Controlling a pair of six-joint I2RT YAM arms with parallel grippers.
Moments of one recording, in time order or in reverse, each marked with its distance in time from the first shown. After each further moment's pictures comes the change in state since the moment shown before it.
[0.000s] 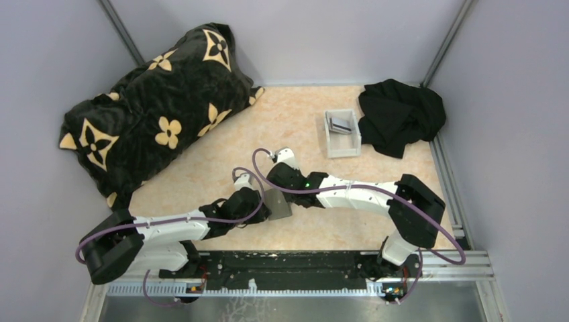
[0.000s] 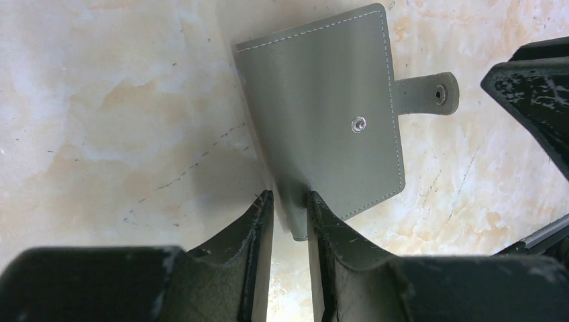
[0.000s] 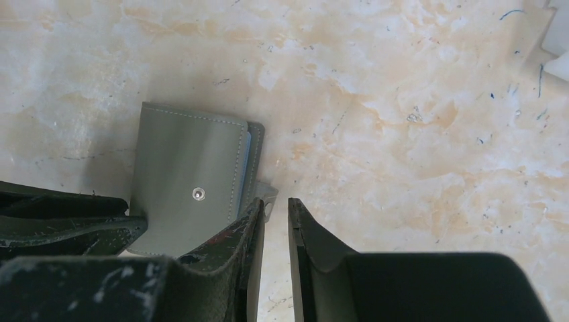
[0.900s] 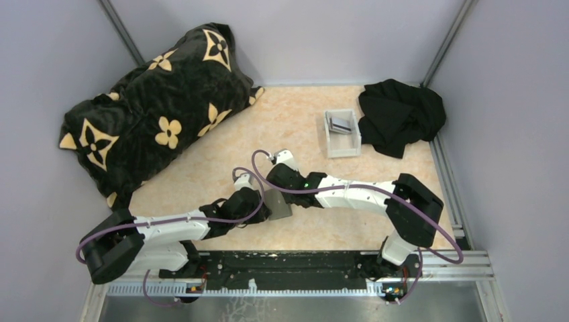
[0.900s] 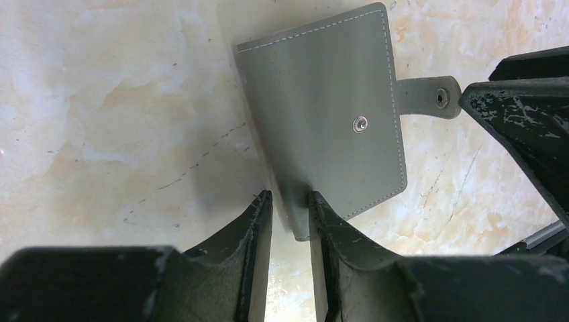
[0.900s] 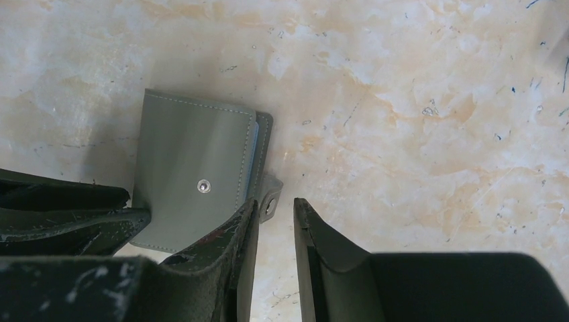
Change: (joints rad) left arm 0.000 0.004 0.000 0.001 0.000 0.000; right arm 0.000 0.005 0.000 -0.012 -0.028 0.001
